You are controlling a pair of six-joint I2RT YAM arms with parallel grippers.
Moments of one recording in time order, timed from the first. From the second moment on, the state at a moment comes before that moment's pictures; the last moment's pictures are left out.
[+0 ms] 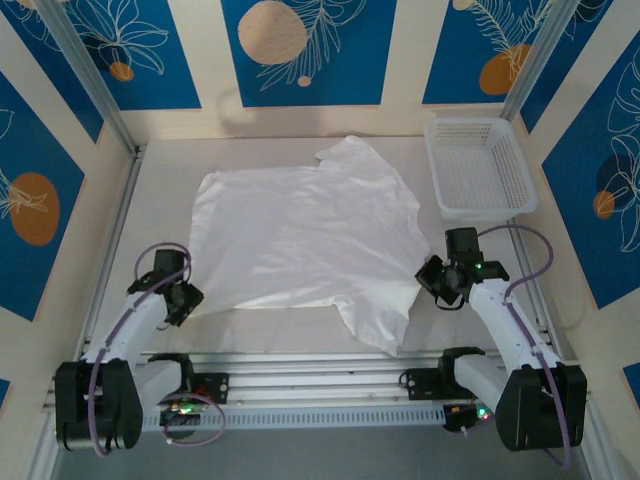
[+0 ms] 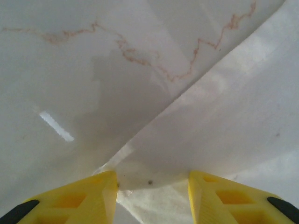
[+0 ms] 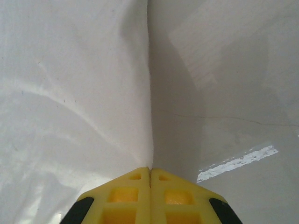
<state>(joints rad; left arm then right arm) 0.03 1.04 0.47 -0.69 -0.08 -0.89 0.05 1.00 0.63 -0.77 -0.19 0.79</state>
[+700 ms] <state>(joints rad) 0.07 1.09 0.47 -0.65 -0.12 -0.89 0.03 1.03 0.63 -0.75 -0.22 0.77</state>
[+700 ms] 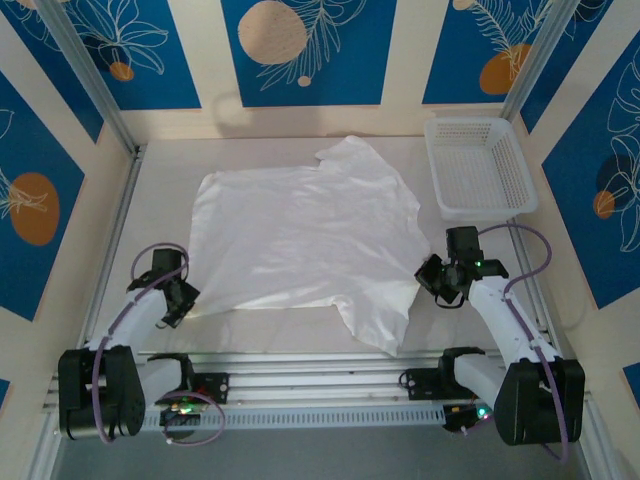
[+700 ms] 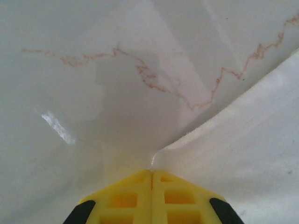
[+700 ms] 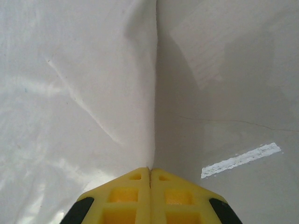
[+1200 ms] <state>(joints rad) 0.07 0.83 0.51 -0.88 -0.20 -0.89 -0.03 0.84 0.55 -0.87 -0.19 0.79</state>
